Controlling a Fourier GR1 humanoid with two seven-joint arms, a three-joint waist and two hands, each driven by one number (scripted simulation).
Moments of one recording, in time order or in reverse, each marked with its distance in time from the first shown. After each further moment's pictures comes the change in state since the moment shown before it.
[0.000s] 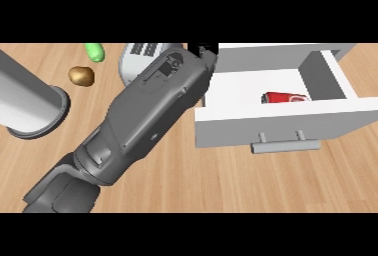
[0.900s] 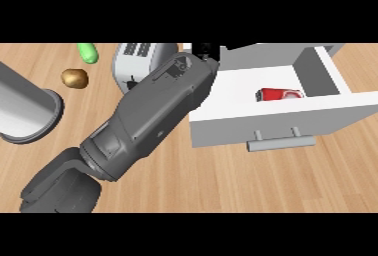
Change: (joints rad) left arm -0.060 0.000 -0.196 0.183 0.207 0.067 -0.080; right arm -0.012 0.018 0.036 -0.055 0.004 -0.019 0.038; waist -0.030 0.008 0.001
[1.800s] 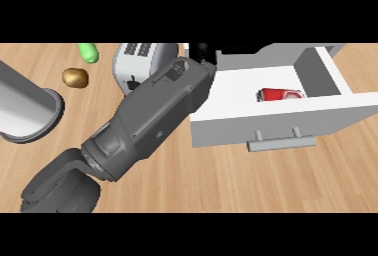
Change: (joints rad) left arm 0.011 0.000 -0.056 0.029 0.130 0.037 -0.111; right arm -0.046 -0.050 -0.043 -0.026 0.087 0.033 -0.075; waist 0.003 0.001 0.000
